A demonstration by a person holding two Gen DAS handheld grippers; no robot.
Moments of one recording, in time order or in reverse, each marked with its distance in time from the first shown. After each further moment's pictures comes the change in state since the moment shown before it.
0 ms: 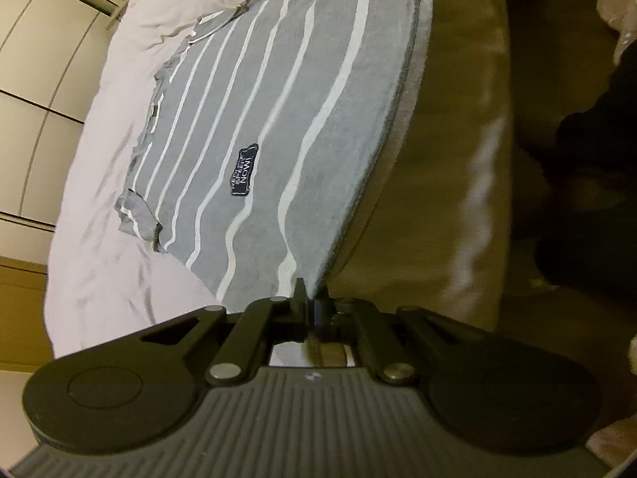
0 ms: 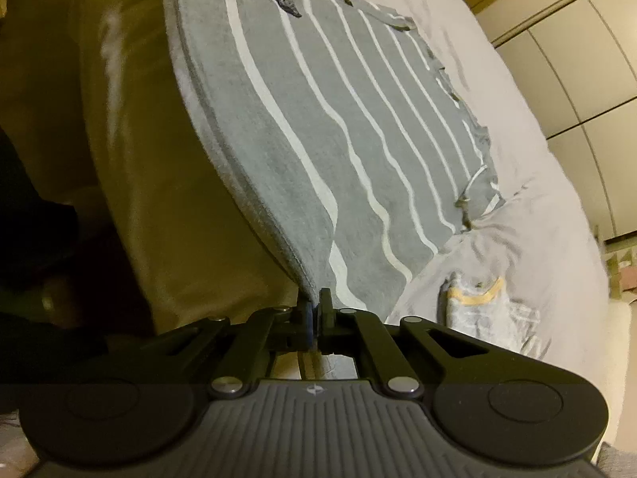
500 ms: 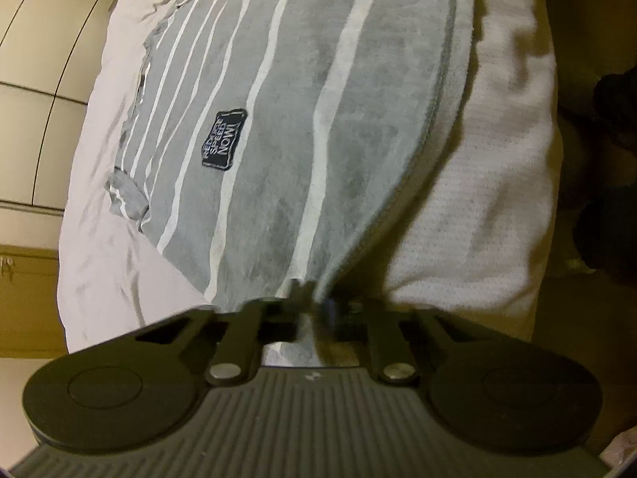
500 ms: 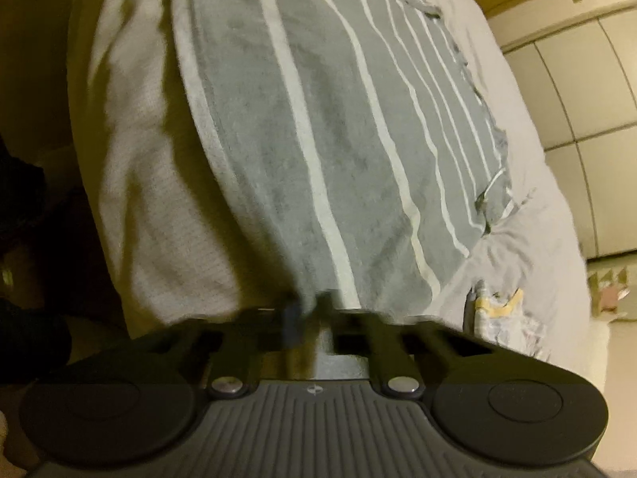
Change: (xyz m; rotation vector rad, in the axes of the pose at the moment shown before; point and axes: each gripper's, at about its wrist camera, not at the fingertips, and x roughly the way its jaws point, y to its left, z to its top) left arm 0.084 -0.015 -0.002 -0.002 0.100 0.100; right arm 0.082 0.028 -0.001 -0.049 0.031 -0.106
